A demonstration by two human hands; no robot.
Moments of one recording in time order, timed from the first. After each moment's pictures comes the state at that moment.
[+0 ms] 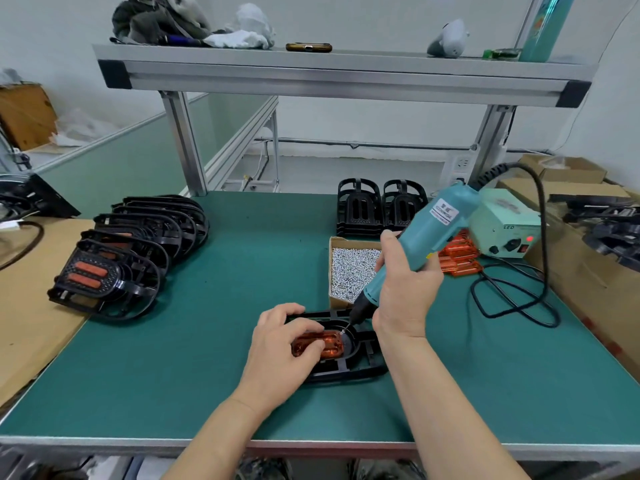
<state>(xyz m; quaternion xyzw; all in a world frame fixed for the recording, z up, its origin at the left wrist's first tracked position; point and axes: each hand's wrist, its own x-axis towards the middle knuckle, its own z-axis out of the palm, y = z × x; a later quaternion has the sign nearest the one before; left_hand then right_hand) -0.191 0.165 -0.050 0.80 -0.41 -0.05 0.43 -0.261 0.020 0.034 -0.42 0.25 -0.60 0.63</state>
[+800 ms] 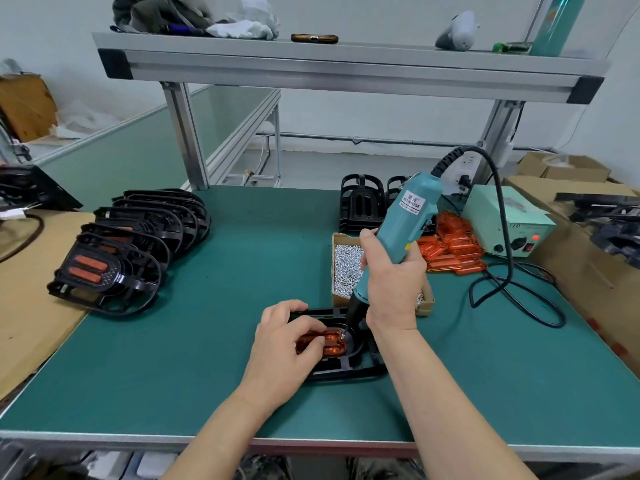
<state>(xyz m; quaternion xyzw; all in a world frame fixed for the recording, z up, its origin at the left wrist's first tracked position) -0.186 0.163 -0.061 0.79 -0.43 -0.03 0.43 -0.248 0.024 0.027 -0.50 0.24 -0.55 0.63</state>
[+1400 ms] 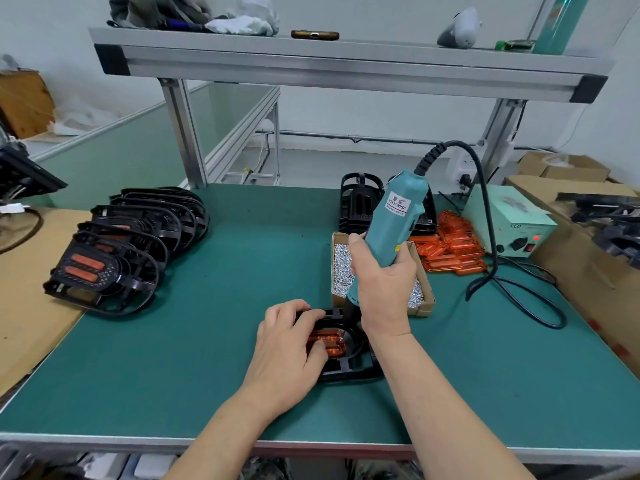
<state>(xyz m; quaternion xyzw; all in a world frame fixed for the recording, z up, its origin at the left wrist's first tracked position) -0.190 0.162 -0.060 0.83 -0.47 0.00 0.32 -0.244 0.028 0.021 -0.54 0.21 -0.54 0.61</state>
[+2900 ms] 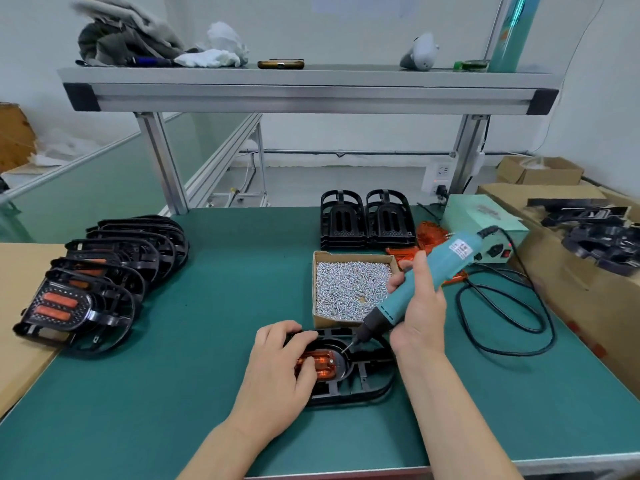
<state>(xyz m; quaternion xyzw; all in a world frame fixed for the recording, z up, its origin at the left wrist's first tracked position) -0.192 0.150 -0.061 0.80 -0.49 0.03 0.35 -0.289 -0.033 0.004 -0.32 0.27 -0.54 0.73</state>
